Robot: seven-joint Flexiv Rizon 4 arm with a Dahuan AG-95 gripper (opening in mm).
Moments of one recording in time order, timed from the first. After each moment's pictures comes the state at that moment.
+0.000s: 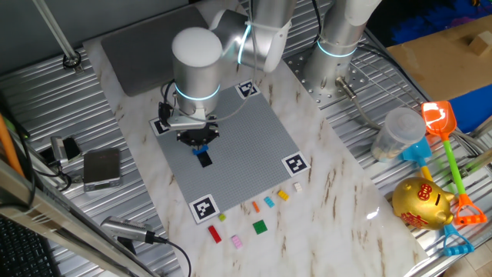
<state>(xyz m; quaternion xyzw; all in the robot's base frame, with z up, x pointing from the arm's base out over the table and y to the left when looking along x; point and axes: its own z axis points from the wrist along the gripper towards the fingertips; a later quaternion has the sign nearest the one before) 0.524 0.072 0.036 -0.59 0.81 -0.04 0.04</state>
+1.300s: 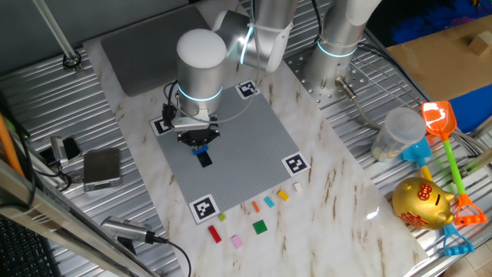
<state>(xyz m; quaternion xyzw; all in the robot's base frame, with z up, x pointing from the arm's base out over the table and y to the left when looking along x) 0.523 0.071 0.034 -0.60 0.80 -0.05 0.04</state>
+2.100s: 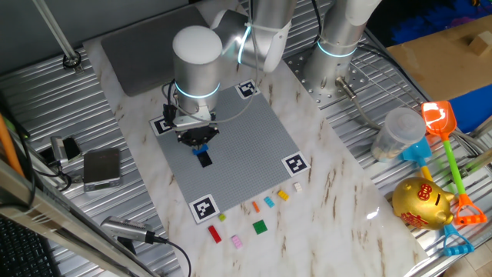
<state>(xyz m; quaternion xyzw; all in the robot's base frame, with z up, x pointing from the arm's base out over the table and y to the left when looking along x) 0.522 0.071 0.033 -0.65 0.76 -0.04 0.04</state>
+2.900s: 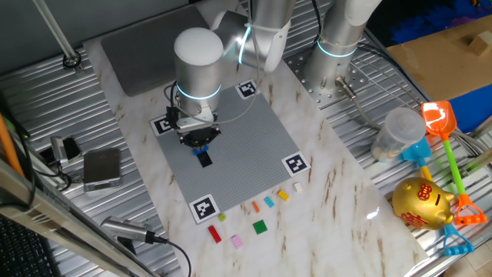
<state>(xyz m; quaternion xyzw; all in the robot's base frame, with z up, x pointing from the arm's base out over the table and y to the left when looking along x) 0.517 0.072 0.027 -0.66 0.75 -0.04 0.04</state>
